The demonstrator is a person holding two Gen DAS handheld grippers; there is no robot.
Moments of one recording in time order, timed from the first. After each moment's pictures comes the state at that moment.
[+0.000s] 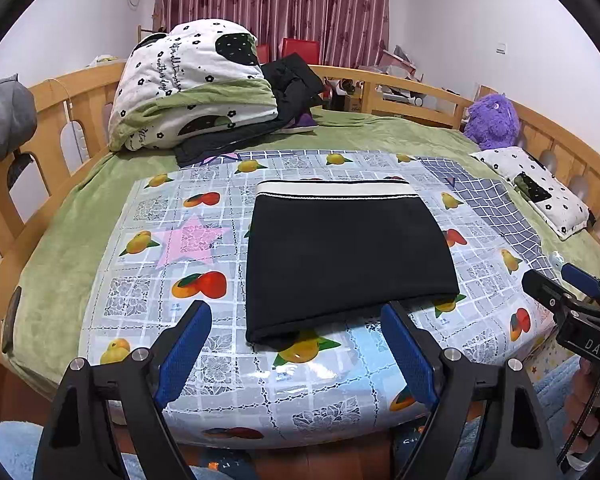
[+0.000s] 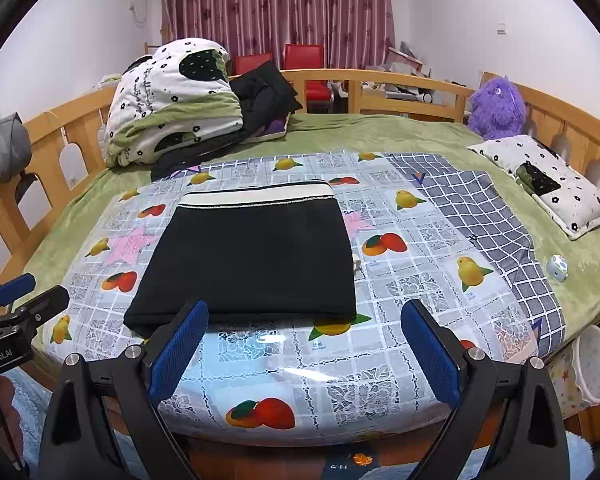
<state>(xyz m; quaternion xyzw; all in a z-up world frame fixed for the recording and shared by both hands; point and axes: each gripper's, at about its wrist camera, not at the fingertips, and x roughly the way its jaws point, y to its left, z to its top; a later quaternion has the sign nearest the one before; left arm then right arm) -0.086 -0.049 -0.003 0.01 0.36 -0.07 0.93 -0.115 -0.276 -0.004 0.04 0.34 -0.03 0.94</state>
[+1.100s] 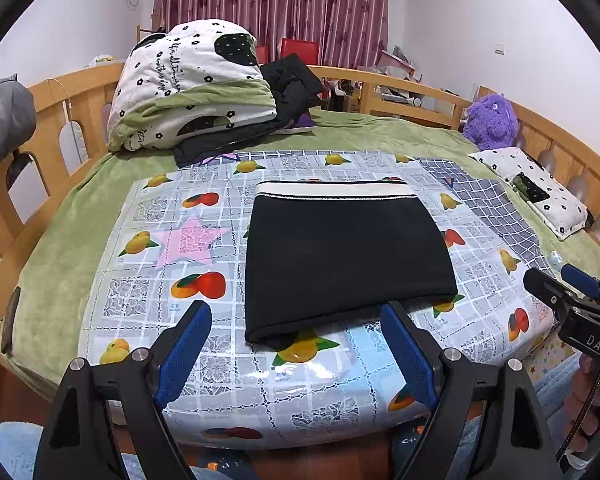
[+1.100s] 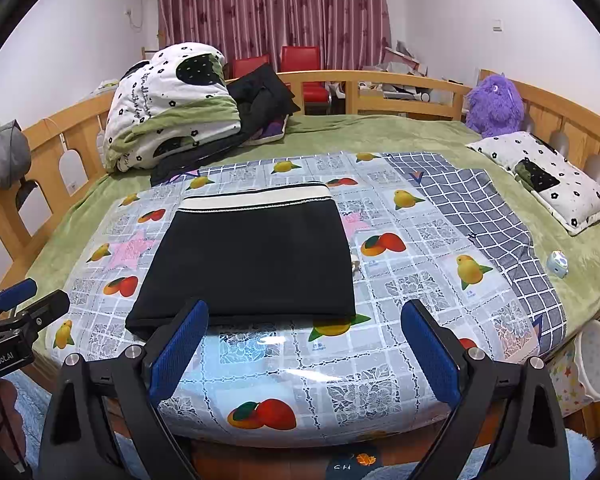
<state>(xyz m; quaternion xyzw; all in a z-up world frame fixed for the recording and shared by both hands) -0.086 -0.049 -0.003 0.00 0.36 -0.07 0.93 -0.118 -0.275 -0.003 0.05 0.34 -0.04 0.94</state>
